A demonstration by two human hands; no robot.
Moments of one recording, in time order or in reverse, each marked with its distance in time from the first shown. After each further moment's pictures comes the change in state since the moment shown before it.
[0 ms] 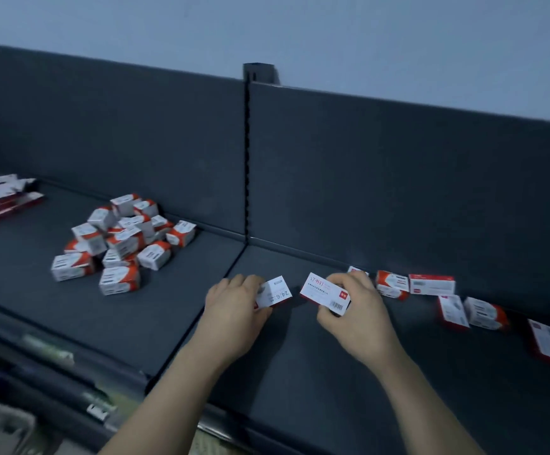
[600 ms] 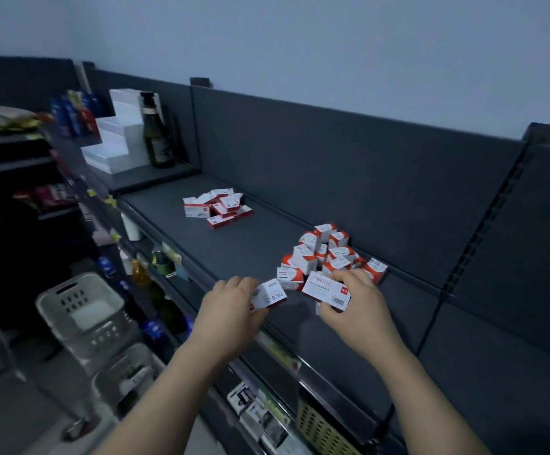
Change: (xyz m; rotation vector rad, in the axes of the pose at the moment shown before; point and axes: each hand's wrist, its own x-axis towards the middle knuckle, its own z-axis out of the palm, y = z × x) left_hand -0.100 -0.244 -0.166 0.165 0.164 -0.384; right_hand 0.027 -0.232 0.211 0.130 -0.263 -0.329
